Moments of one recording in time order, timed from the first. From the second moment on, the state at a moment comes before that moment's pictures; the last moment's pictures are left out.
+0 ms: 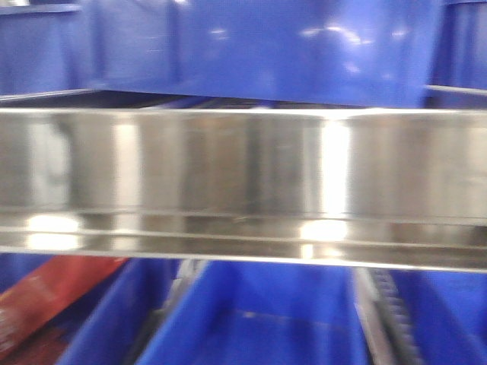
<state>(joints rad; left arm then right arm) -0.43 1.19 -1.31 -0.17 0.47 -0.02 0.75 1.34 -1.50 -0.64 0.91 0.77</state>
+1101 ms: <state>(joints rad) -0.43 1.19 -1.31 -0.17 0.47 -0.02 0.75 1.34 -1.50 -0.64 0.91 0.77</state>
